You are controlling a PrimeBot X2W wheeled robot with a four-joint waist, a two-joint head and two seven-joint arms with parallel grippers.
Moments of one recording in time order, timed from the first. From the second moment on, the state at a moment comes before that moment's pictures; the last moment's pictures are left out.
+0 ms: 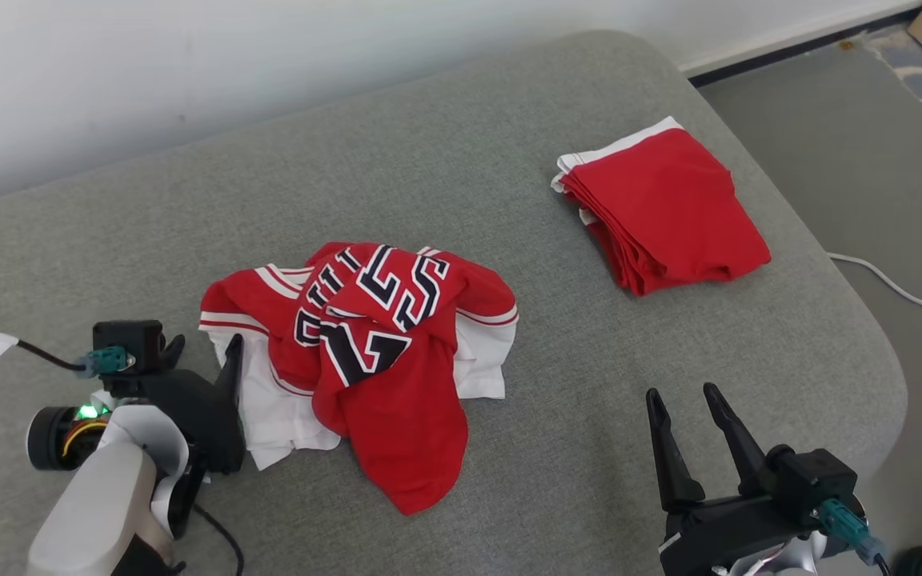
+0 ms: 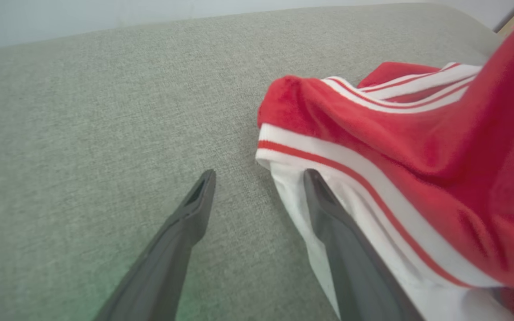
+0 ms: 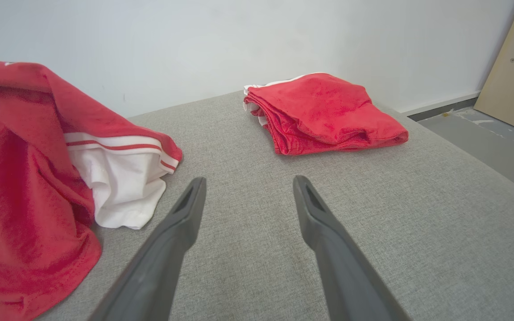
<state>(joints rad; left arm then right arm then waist) -0.64 0.26 -0.31 0.84 -0.50 -0.10 0.01 -0.10 -0.05 0.11 0.24 0.23 0.13 -0.20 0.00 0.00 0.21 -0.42</state>
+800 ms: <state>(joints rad) -0.85 0.19 -0.35 0.63 -0.43 -0.11 -0.26 -0.11 -0.05 0.12 0.27 0.22 0.13 -0.20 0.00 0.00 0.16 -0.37</state>
